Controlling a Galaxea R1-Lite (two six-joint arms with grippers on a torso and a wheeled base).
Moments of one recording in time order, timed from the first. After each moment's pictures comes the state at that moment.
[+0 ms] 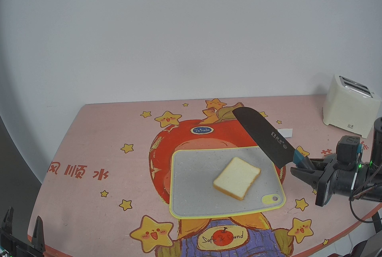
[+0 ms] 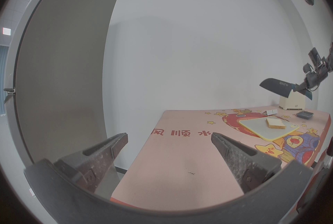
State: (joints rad) left arm 0.00 0.02 -0.02 -0.01 -0.01 0.00; right arm 0.68 1.24 -0.49 -0.28 -0.10 0.03
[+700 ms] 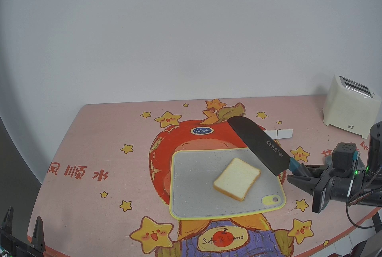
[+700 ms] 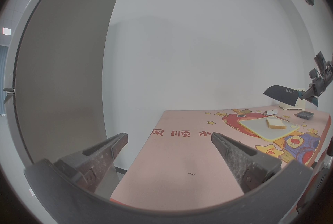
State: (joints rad) left arm 0.00 0.02 -0.02 -0.01 -0.01 0.00; right arm 0.70 1.26 -0.47 -0.28 -0.11 0.02
